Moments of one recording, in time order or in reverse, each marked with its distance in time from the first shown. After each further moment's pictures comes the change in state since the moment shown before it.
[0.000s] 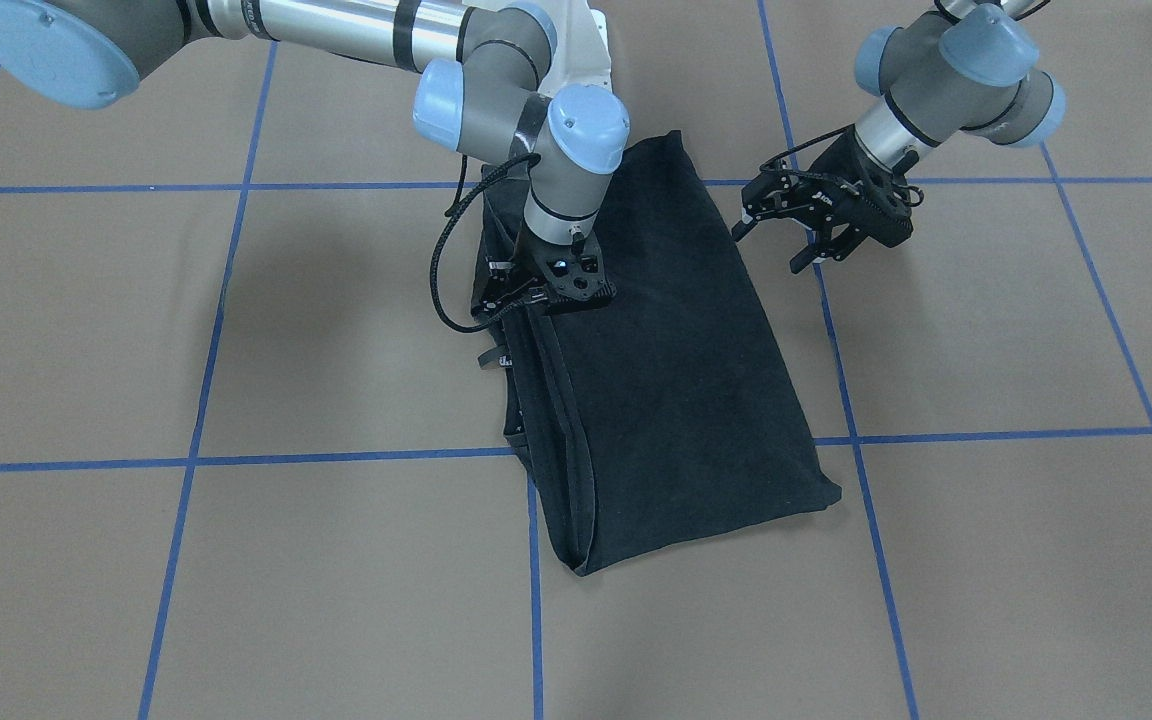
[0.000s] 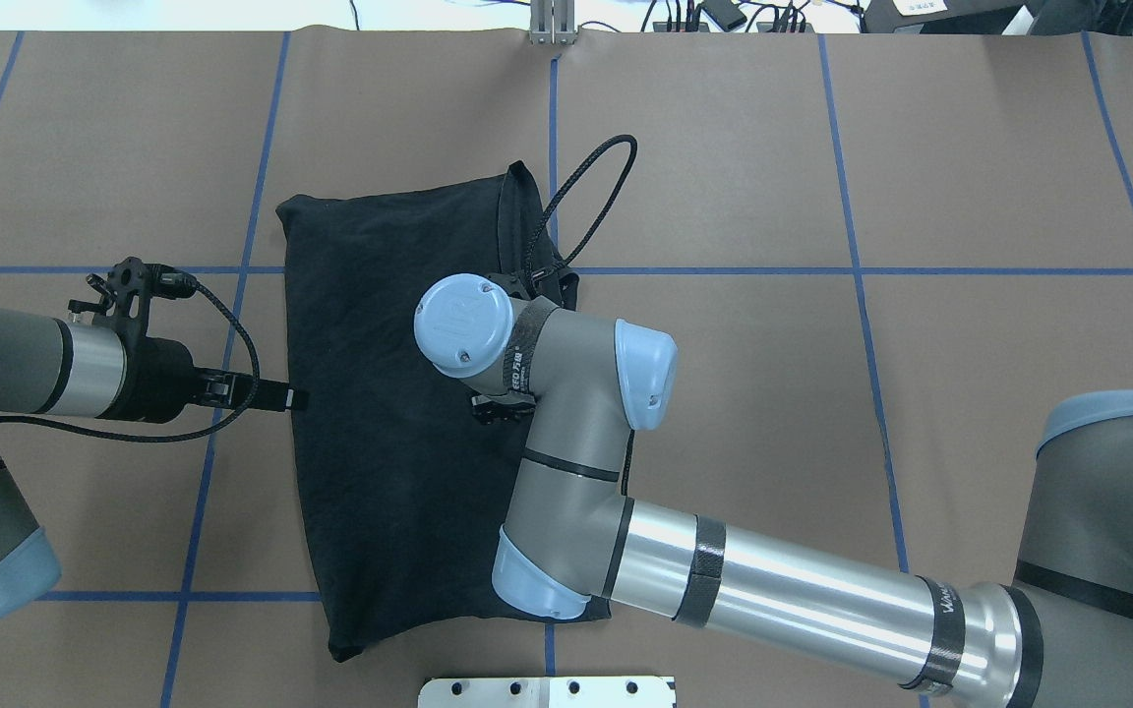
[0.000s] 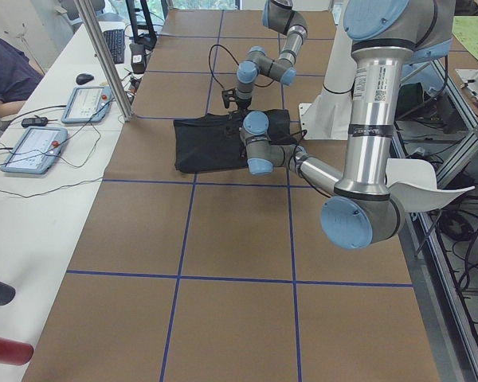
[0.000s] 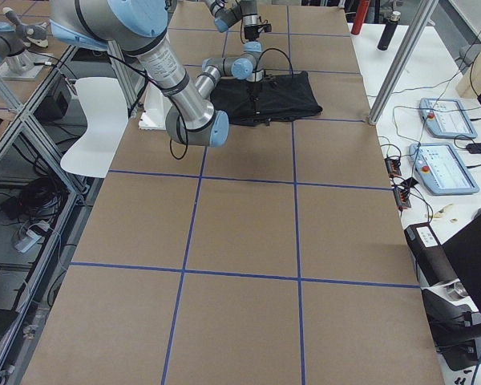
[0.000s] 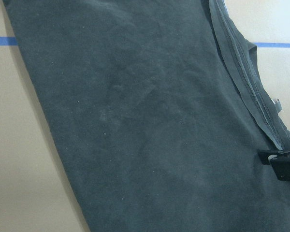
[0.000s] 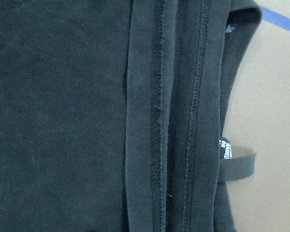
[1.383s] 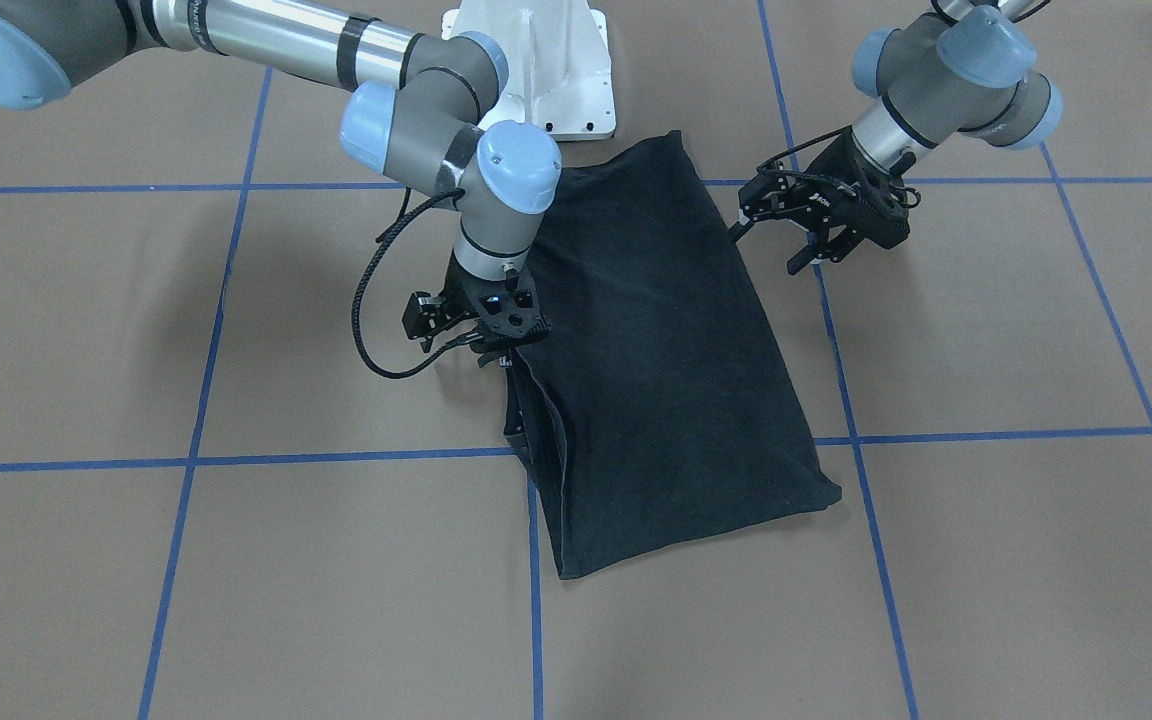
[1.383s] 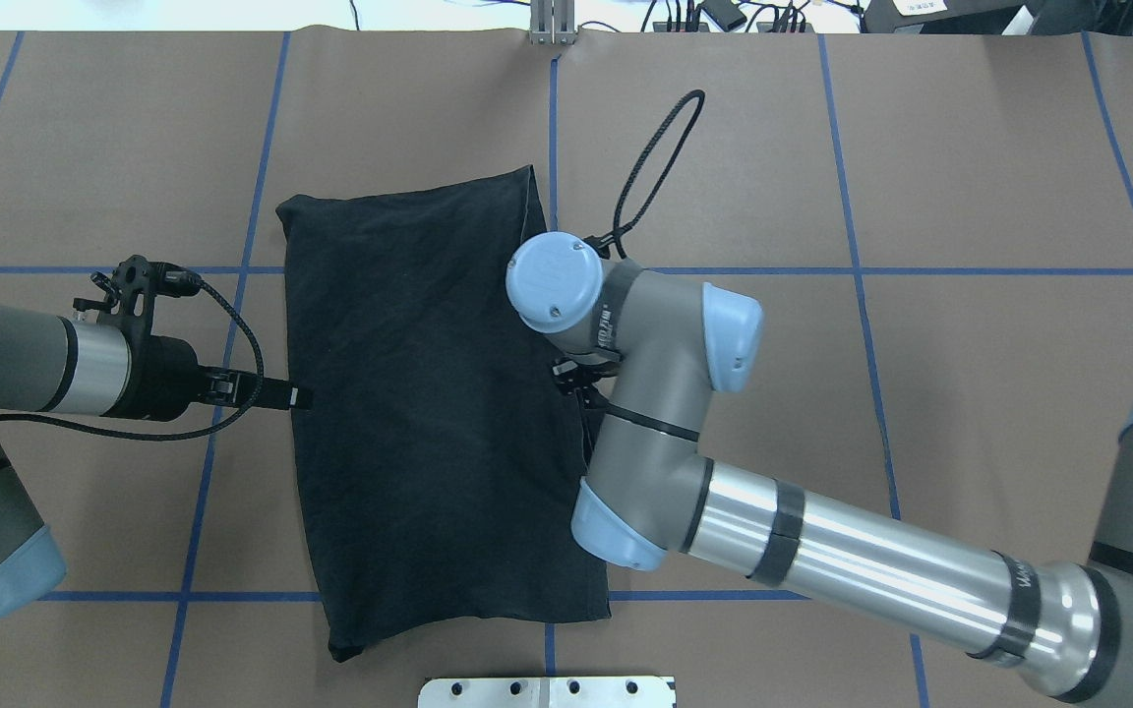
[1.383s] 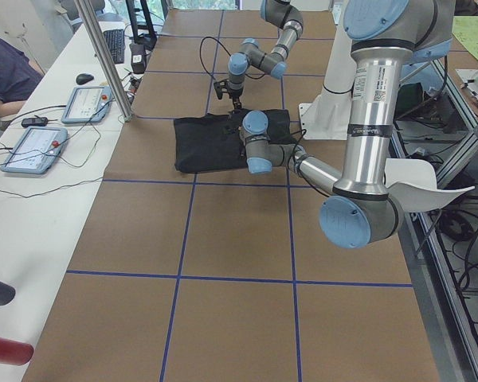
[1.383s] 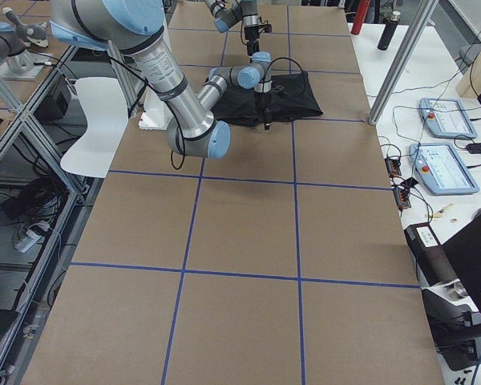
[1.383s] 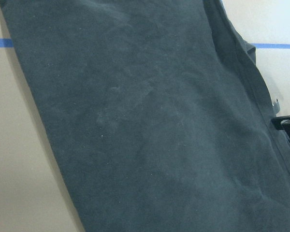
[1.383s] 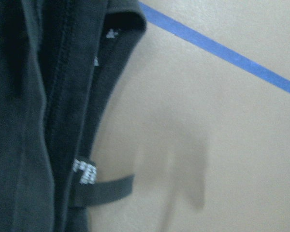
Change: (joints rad) left arm 0.000 -0.009 0.004 0.000 -0.005 0.000; right arm 0.076 -0.142 0.136 -0.063 0.007 -0.151
